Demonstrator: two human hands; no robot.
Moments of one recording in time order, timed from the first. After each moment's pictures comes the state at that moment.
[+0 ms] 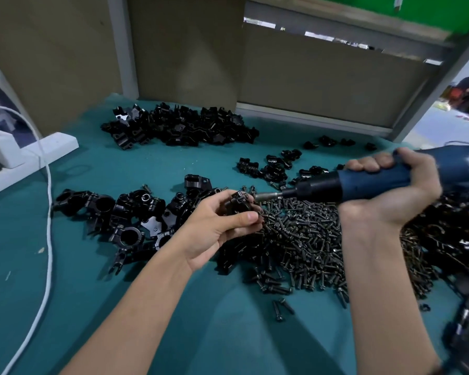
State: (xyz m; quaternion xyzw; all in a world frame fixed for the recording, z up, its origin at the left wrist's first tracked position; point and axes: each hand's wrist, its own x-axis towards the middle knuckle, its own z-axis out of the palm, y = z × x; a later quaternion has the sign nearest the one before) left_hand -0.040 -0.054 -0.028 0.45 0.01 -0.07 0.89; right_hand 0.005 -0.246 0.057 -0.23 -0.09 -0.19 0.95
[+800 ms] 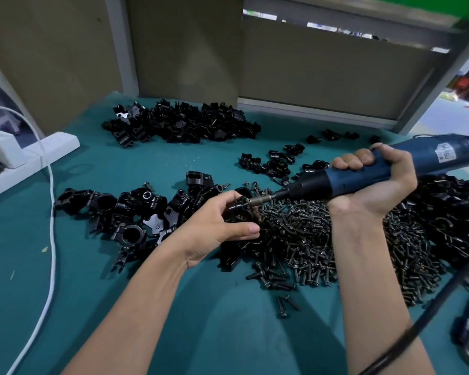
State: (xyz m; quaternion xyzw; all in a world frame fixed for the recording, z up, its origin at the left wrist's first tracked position) left_hand -0.042 -0.049 -0.028 0.59 0.00 -0.10 0.80; right_hand 0.025 -0.234 0.044 -0.23 -0.04 -0.12 0.97
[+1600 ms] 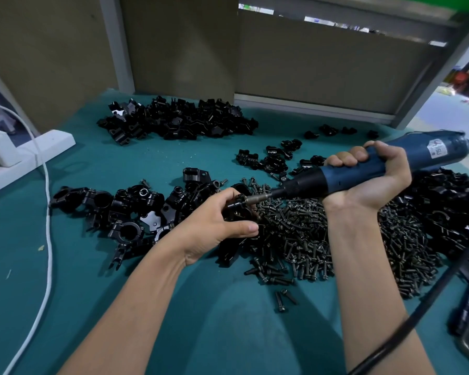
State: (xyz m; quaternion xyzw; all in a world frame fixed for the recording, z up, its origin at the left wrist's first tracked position) left_hand -0.044 -0.048 -0.029 0.65 -0.01 -0.10 0.75; right_hand 0.025 -0.234 0.041 -0.21 -0.02 -0.11 0.97
